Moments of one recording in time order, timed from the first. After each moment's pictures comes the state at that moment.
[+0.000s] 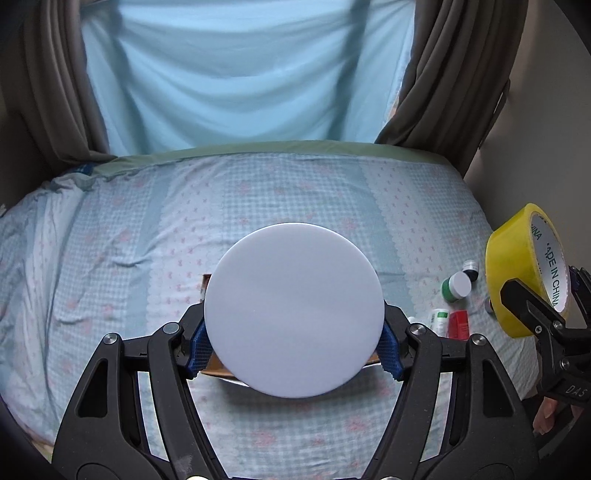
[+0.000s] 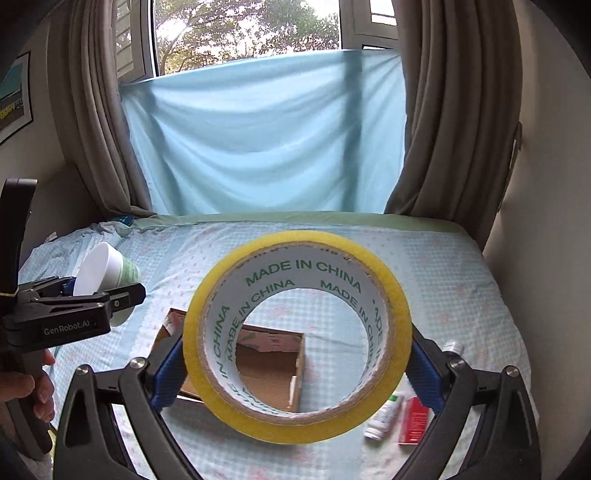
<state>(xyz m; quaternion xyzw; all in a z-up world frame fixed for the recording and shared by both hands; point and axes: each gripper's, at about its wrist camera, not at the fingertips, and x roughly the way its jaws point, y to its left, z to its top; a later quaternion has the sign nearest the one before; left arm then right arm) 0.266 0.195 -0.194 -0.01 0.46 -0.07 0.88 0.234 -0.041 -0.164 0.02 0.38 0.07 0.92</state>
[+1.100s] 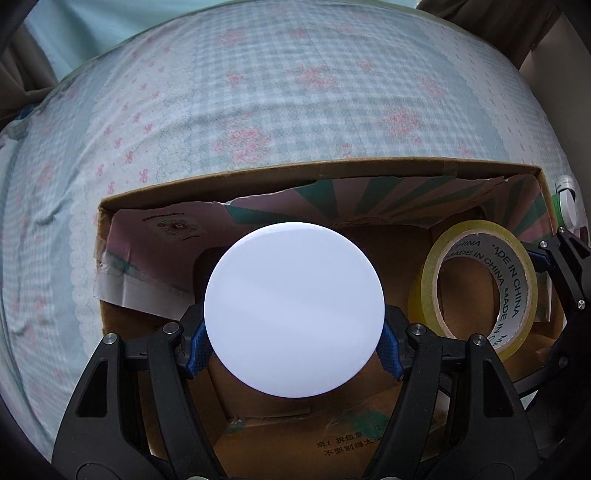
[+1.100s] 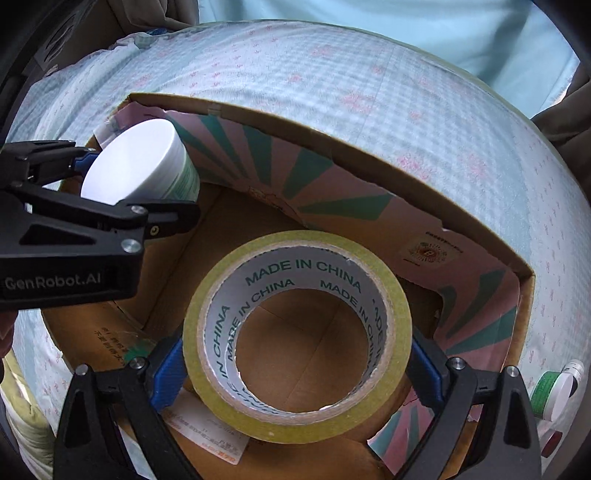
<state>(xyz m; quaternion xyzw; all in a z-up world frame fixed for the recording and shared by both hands) 0.391 0.202 -0.498 0.05 0.62 -0.09 0.78 0.343 0.071 -0.477 -0.12 0.59 0.20 0.77</state>
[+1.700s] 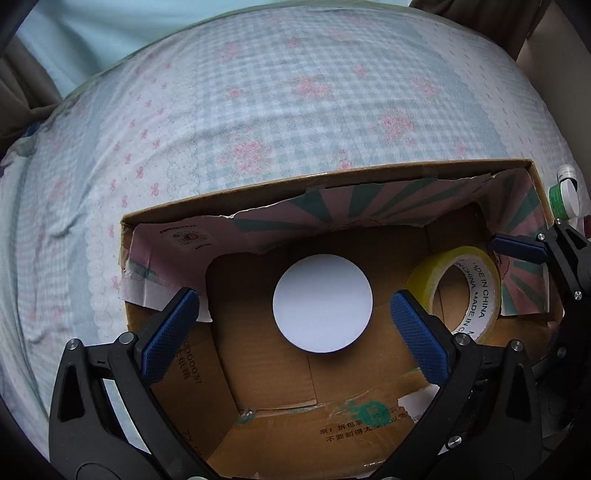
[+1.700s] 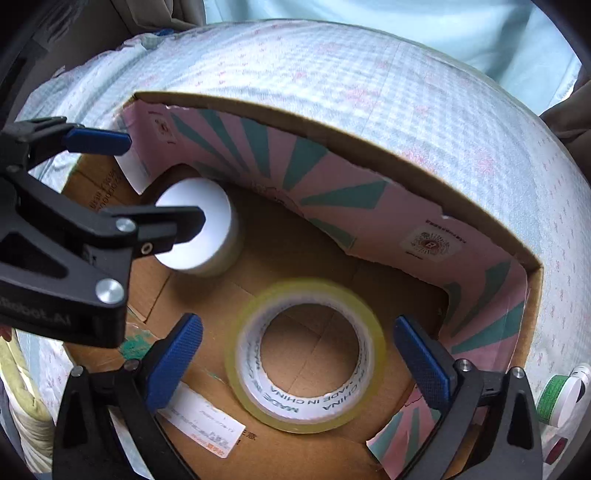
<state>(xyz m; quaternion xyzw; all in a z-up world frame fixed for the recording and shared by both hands) 0.384 0.200 -0.473 0.07 0.61 -0.08 0.79 0.337 0.066 -0.477 -0.11 0.58 0.22 0.77</state>
